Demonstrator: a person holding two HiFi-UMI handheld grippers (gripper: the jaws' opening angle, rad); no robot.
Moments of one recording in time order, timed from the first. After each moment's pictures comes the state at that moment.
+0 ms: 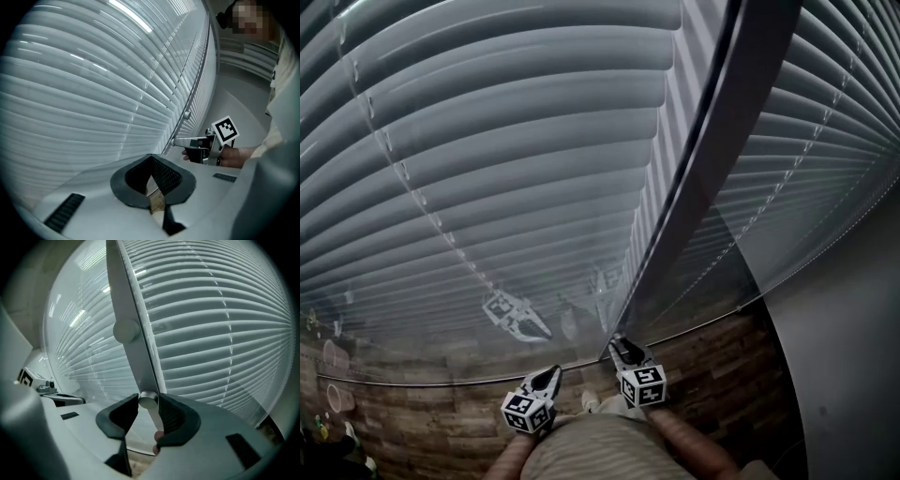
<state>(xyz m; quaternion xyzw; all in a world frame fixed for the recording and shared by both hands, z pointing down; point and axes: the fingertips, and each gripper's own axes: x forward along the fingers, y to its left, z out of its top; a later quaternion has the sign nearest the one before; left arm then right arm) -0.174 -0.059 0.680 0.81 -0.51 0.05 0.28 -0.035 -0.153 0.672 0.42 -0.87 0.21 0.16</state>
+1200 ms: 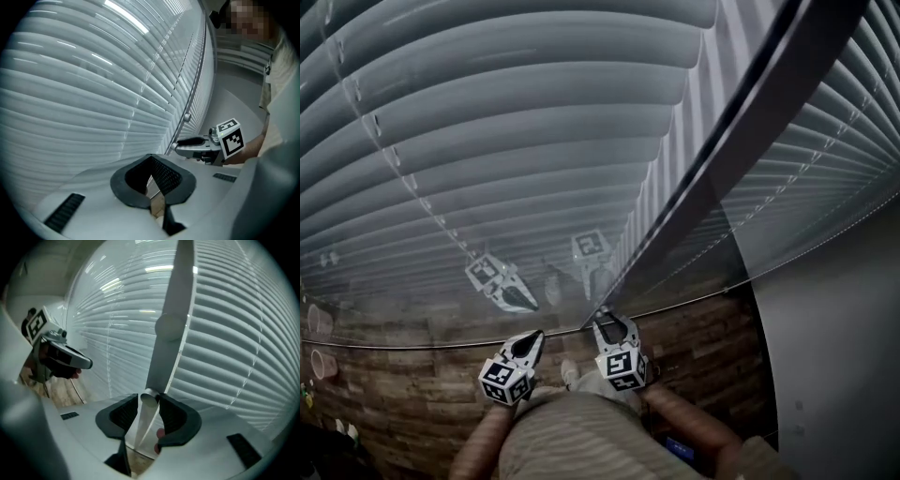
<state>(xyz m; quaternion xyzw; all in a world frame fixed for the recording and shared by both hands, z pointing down) -0.170 -0.080 0.637 0.82 -0.51 0.05 0.26 -0.040 -0.149 0.639 0.36 -0.88 0.01 0.30</state>
